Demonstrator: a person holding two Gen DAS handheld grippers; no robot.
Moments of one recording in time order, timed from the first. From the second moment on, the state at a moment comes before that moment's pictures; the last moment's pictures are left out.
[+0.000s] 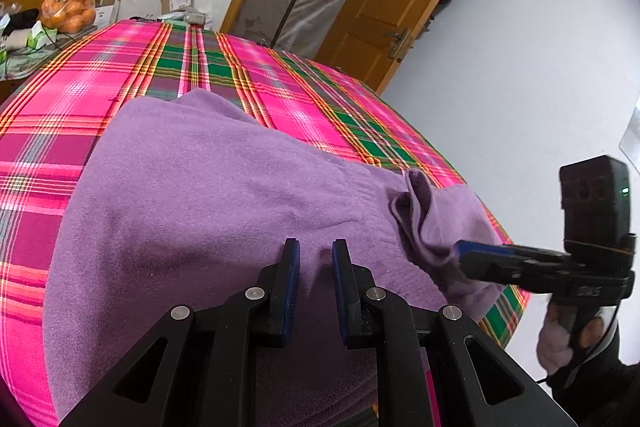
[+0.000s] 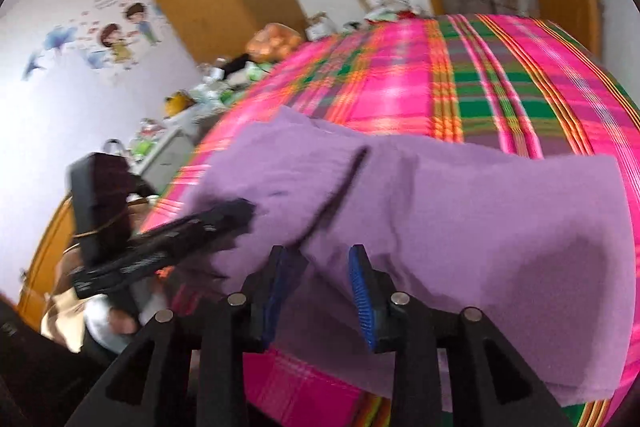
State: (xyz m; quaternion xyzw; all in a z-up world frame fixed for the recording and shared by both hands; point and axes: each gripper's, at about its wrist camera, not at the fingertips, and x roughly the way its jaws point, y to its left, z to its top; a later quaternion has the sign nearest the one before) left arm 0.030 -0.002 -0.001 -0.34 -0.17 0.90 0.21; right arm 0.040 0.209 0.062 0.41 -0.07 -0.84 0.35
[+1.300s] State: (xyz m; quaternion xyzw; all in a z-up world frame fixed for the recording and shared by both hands) left arm 0.027 0.082 0.043 -0.32 -0.09 0.89 0.30; right arm 0.066 0.303 0.046 0.33 -0.09 -0.92 0.19
